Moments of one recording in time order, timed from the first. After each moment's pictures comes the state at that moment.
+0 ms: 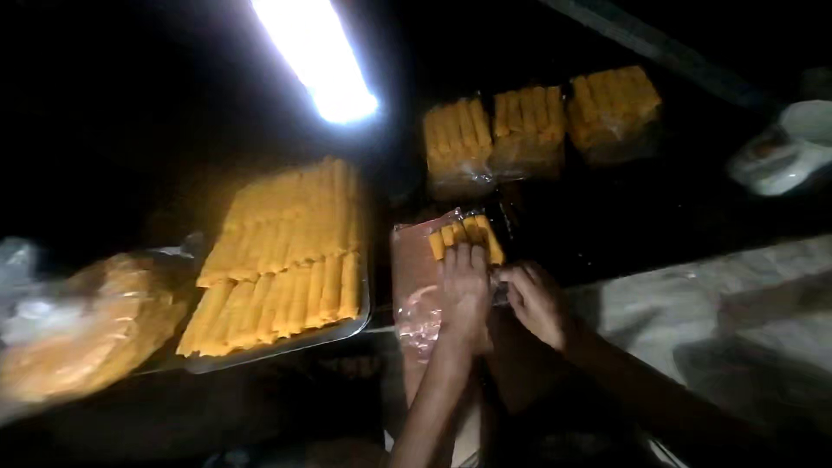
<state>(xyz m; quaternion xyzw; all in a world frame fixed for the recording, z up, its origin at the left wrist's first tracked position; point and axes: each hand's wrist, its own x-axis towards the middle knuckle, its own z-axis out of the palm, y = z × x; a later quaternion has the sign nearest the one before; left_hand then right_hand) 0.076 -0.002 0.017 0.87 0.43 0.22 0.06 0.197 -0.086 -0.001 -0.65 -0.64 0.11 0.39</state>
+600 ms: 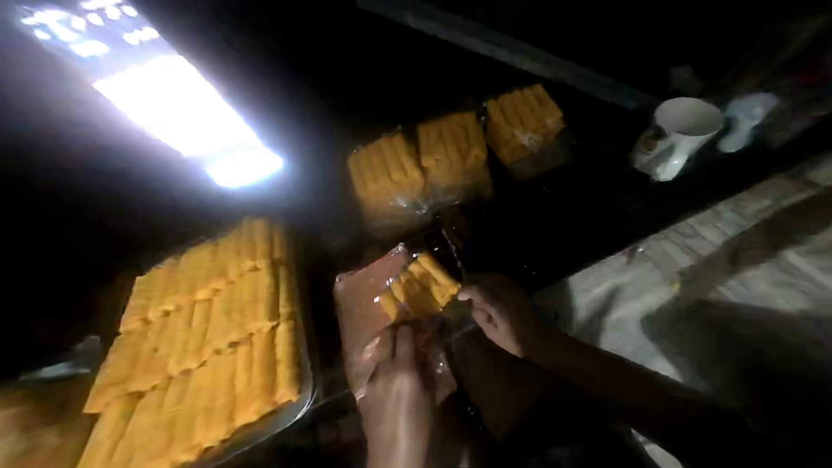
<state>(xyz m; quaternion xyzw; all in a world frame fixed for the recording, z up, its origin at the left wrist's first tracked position) 0.034 -0.054 0.073 0.86 0.48 0.15 0.11 0.217 -0.090 0.016 -0.62 -0.63 0.06 0.47</state>
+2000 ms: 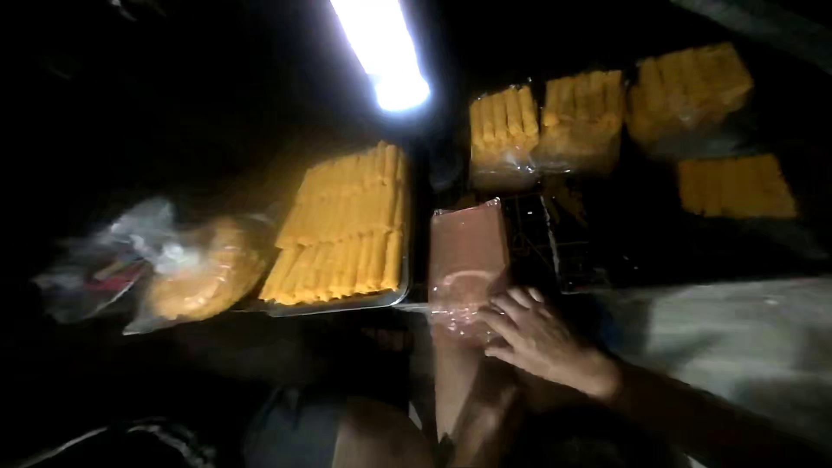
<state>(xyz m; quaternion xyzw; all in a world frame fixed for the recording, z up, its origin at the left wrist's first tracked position) -0.026 -0.163 -0.017 0.79 0.44 0.15 0.39 0.155 -0.099 0.006 -0.50 -0.81 0.08 0.30</state>
